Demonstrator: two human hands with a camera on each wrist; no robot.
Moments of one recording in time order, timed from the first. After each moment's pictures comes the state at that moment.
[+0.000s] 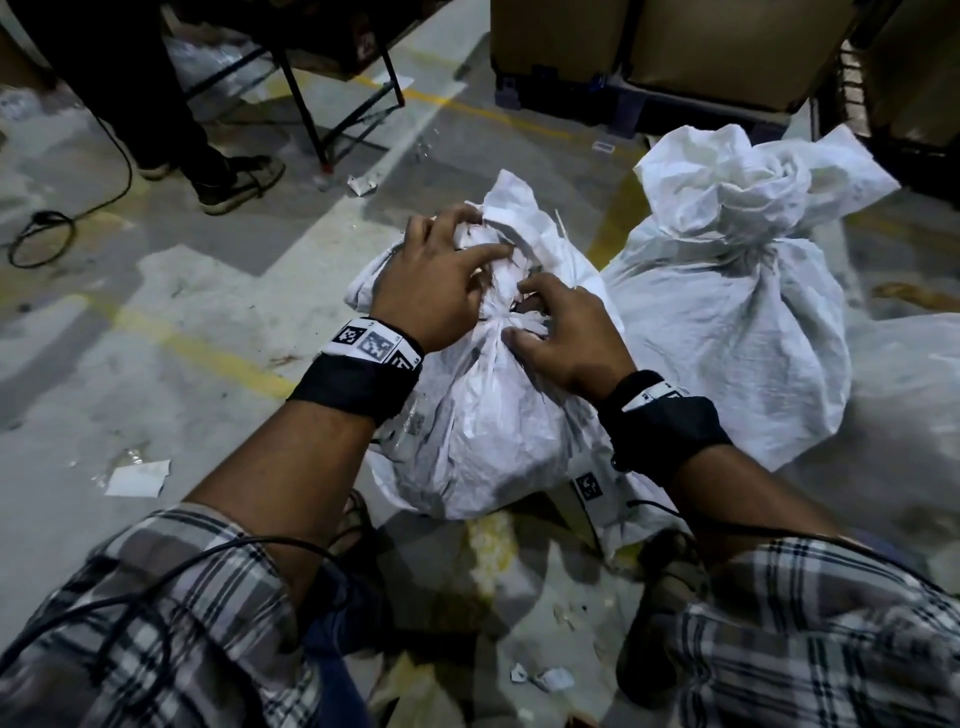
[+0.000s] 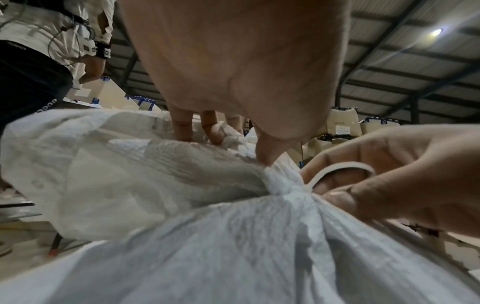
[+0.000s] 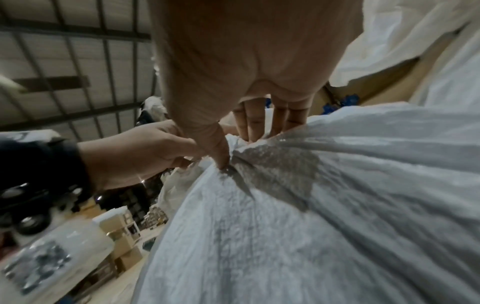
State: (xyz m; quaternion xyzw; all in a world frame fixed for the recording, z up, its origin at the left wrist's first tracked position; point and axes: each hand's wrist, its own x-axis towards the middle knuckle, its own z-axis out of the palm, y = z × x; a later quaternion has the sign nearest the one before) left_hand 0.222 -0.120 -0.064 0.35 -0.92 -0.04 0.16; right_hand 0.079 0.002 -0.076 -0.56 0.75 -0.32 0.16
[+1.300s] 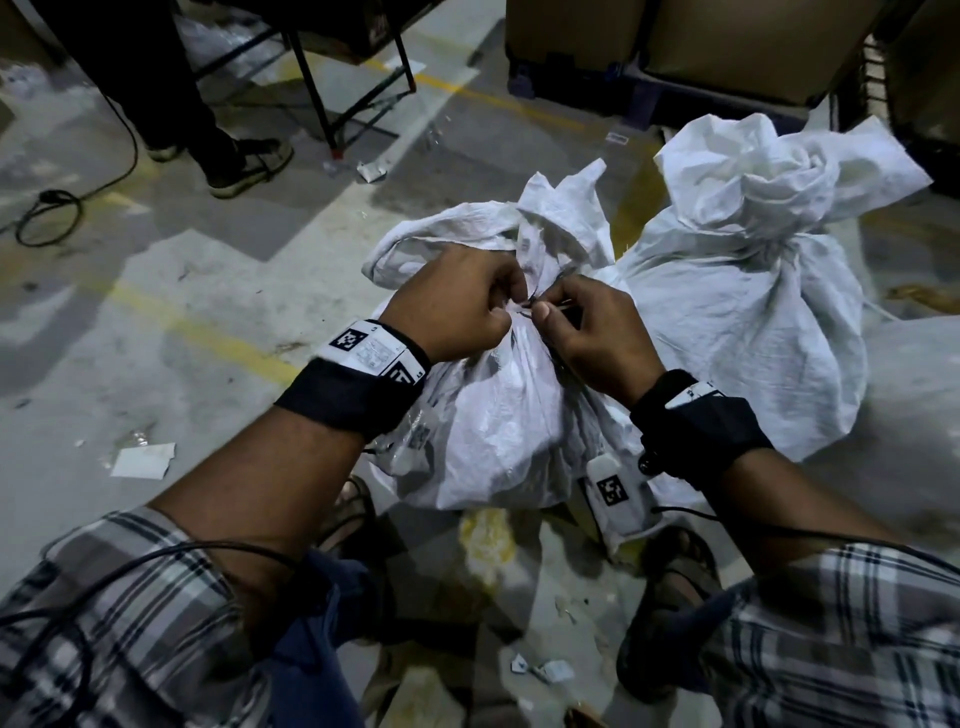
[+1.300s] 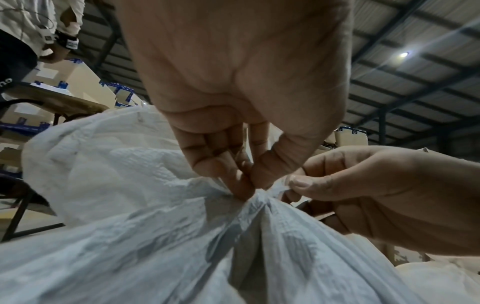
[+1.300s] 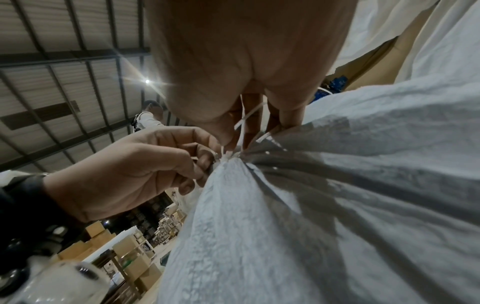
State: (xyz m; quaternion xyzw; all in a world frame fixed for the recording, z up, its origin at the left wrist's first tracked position) left_hand 0.234 -0.091 -0.042 0.33 -0.90 -0.26 0.14; right_hand 0.080 0.011 -0.070 -0.55 0.73 -0.36 0.16
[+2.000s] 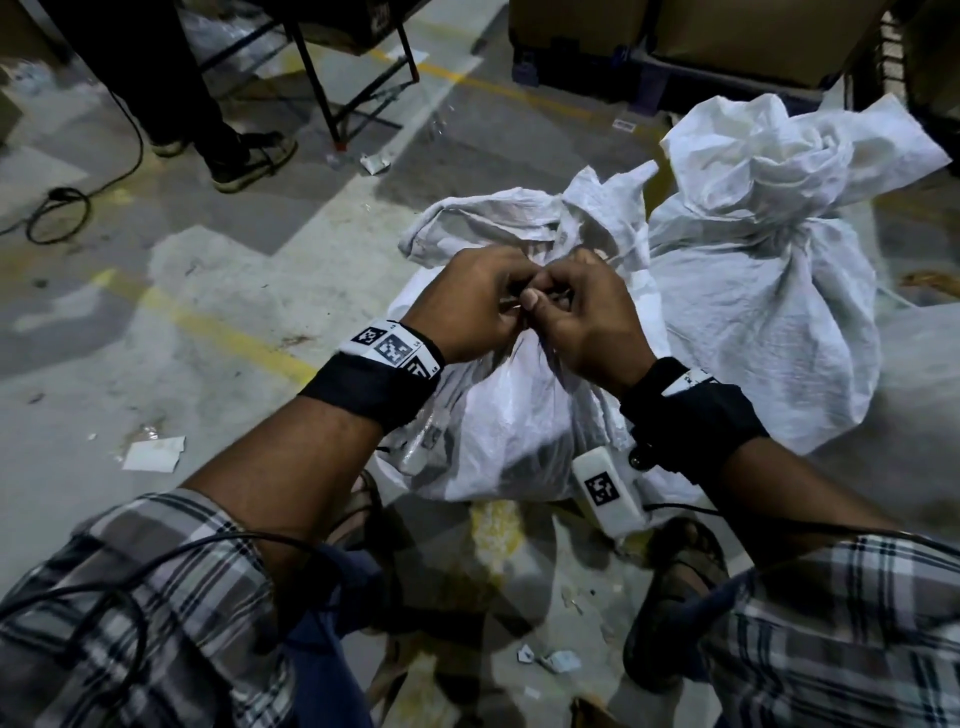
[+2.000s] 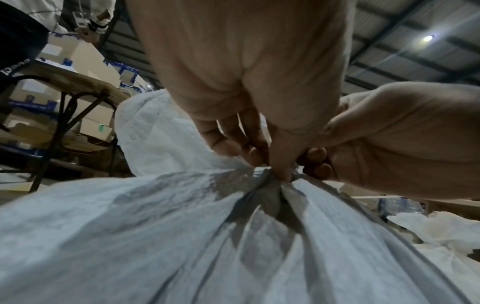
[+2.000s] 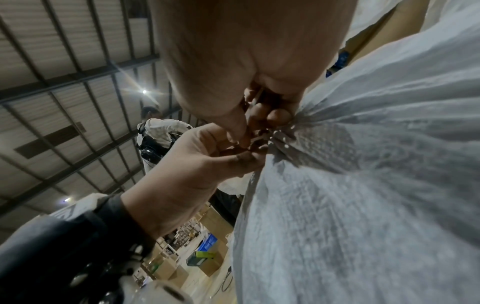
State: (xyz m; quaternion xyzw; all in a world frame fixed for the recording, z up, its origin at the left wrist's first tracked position) left_hand 0.223 -0.088 -0.064 0.24 -0.92 -0.24 0.20; right_hand 0.095 0.006 -0.066 -0.54 0.71 -0.43 0.18
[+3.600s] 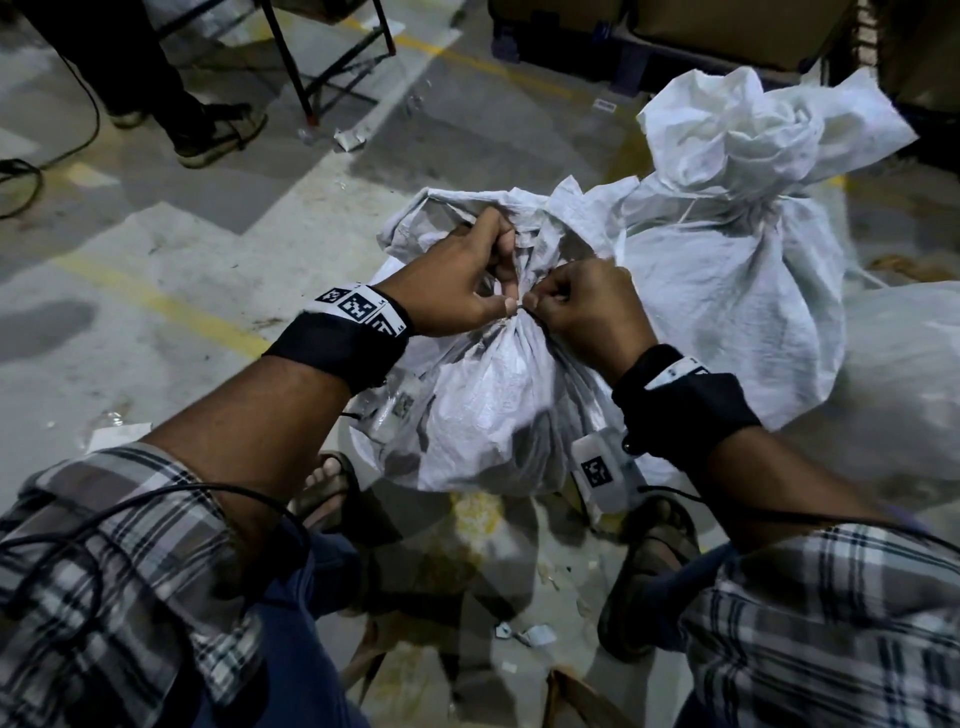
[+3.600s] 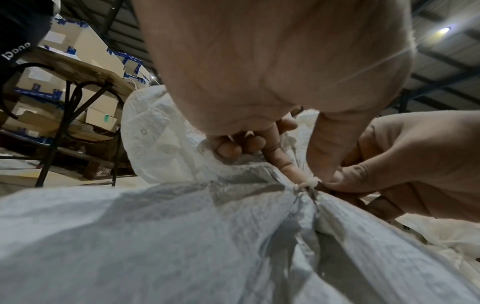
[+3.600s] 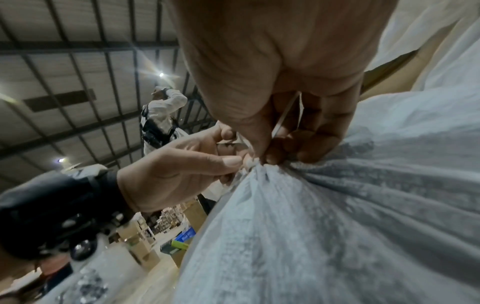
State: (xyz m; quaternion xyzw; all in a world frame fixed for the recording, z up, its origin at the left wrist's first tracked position) left_hand 0.219 -0.099 -0.078 0.17 -0.90 -0.36 0.14; right_hand 0.073 0.023 -0.071 -0.52 0.79 -0.29 0.16
